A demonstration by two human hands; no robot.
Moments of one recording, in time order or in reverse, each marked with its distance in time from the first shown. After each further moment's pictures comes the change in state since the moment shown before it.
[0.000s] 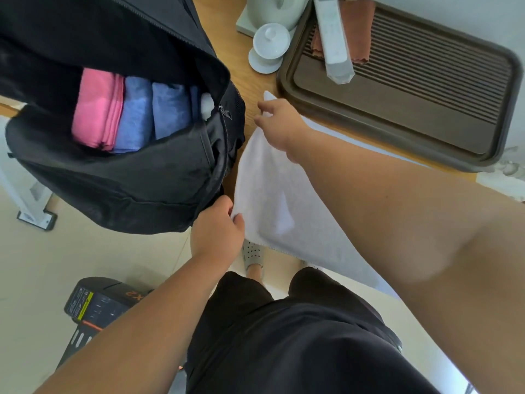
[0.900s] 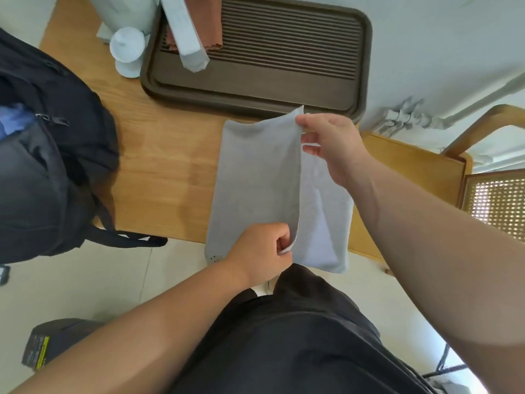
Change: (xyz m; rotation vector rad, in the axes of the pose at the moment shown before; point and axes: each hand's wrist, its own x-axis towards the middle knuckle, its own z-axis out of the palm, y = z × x) left_hand -0.110 0.180 0.137 -0.040 -0.645 0.492; right_hand -0.157 0.209 -0.203 0.645 0.347 0.155
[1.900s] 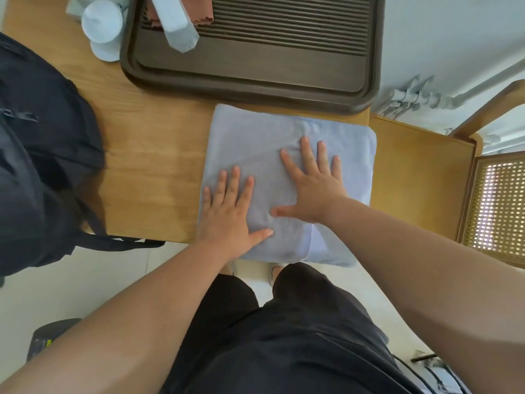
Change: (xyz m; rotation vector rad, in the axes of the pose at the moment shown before) left_hand 0.050 -0.094 -0.014 0.705 0.057 -0.121; right_hand 0.001 0.119 0.019 -1.495 -0.199 -0.212
